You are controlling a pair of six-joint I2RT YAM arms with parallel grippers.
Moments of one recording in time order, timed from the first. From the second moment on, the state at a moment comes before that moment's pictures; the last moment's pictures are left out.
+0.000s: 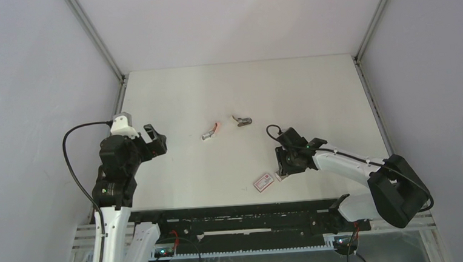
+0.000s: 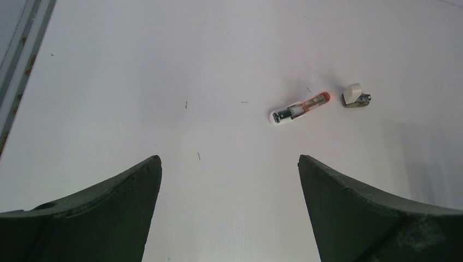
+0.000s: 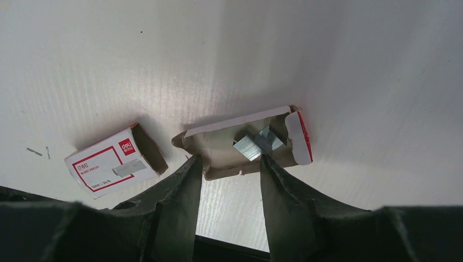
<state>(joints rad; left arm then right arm) -0.01 0.61 0.80 -0.62 0.02 -0.28 0.64 1.31 0.65 -0.54 0.04 0.50</state>
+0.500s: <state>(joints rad) -0.01 0.60 0.80 -0.62 0.02 -0.28 0.65 1.34 0.65 -0.50 0.02 0.51</state>
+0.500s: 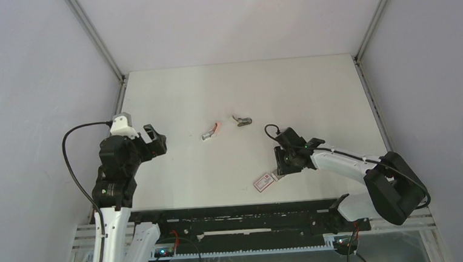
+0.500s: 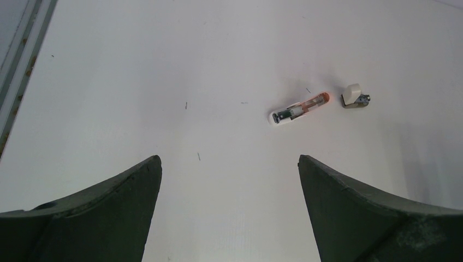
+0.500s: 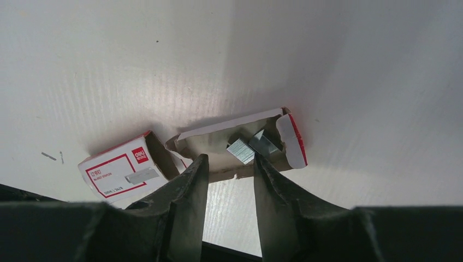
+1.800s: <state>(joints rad) -0.01 0.61 0.80 -0.62 0.02 -0.28 0.71 1.38 0.73 -0.52 0.02 0.28</state>
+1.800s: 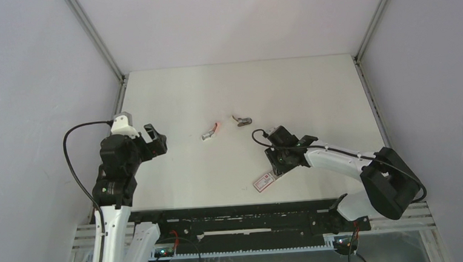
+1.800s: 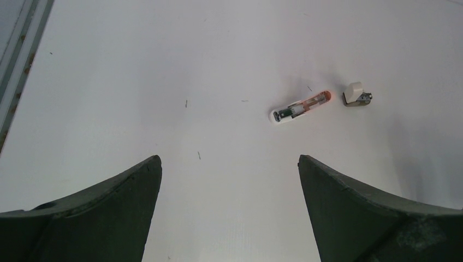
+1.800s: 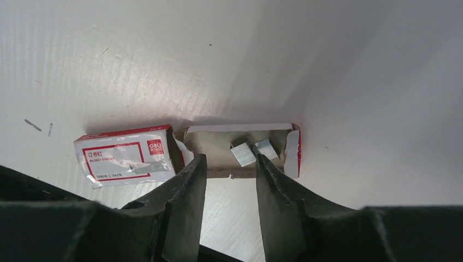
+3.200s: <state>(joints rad) -0.01 0.62 0.80 -0.62 0.03 -0.28 0.76 1.50 0.80 -0.56 0.13 0.23</state>
